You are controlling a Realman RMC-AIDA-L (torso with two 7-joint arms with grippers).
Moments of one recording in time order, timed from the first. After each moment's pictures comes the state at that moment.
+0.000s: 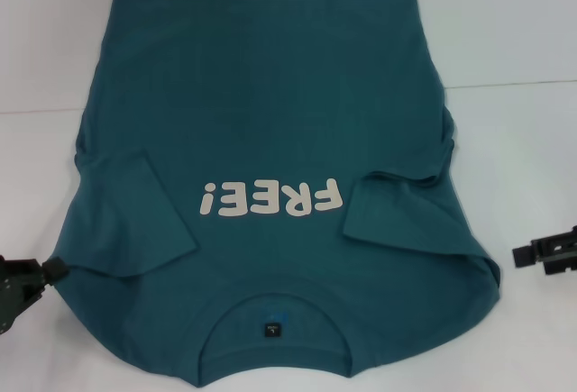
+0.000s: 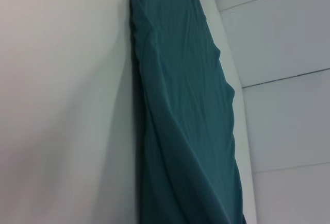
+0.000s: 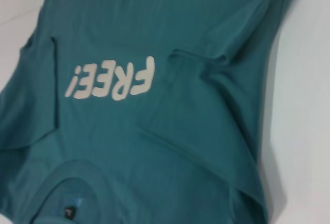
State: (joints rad) left arm -0.42 -2.03 0.16 0.54 2.25 1.52 -2.32; right arm 0.56 1.82 -0.69 -0.70 -2.36 -1.59 2.40
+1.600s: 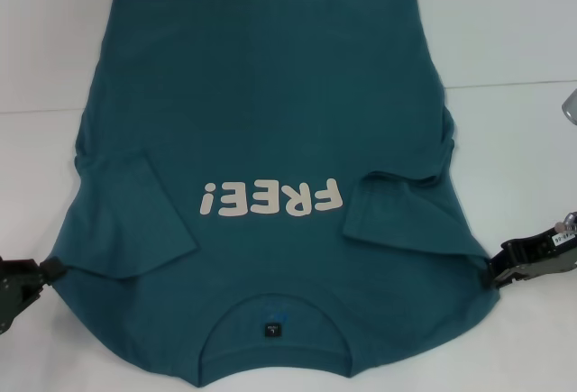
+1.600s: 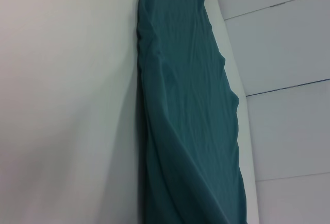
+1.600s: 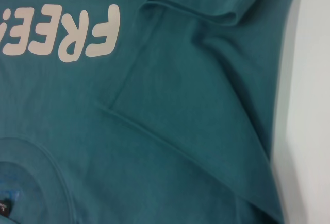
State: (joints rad) left arm -0.41 -2.03 0.15 0.54 2.24 1.51 -2.32; right arm 0.71 1.96 -0.74 -0.72 -2.67 -1.47 2.54
